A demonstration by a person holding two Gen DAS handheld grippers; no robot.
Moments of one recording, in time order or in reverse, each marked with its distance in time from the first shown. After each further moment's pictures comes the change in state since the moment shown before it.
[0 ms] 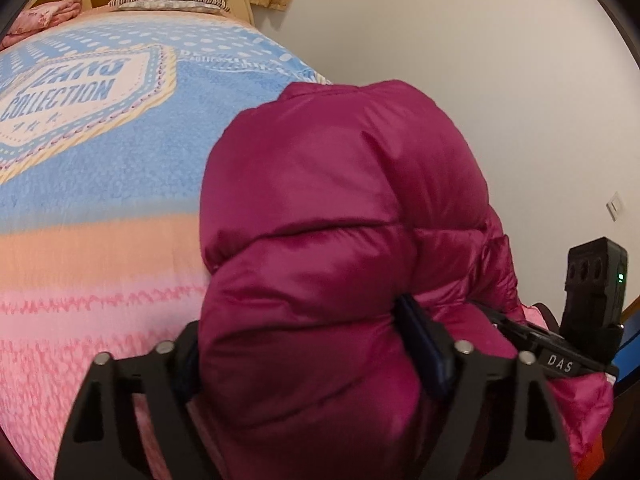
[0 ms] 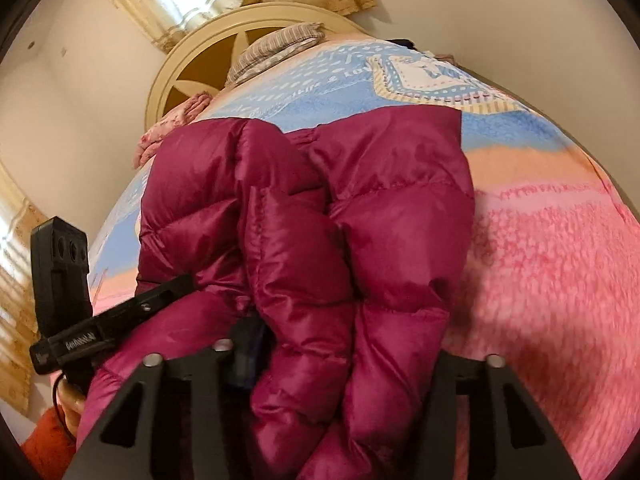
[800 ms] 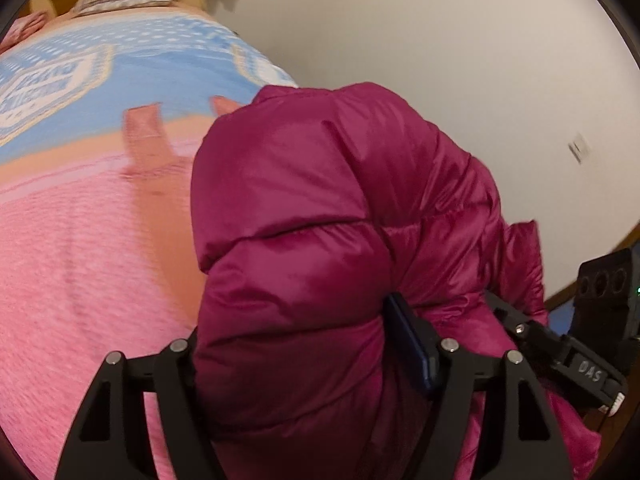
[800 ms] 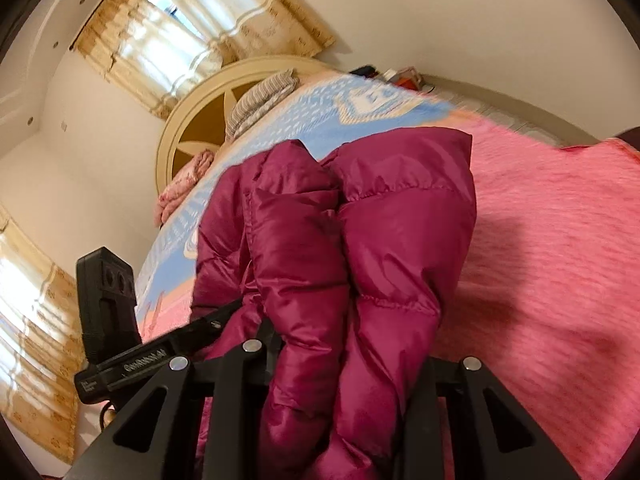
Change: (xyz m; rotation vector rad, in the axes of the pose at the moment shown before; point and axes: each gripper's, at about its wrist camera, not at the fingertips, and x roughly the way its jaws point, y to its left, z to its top) left arm -0.050 -0.139 -0.091 0.106 0.107 -0.062; right arm -0.187 -0.024 -0.117 0.230 -0.169 0.069
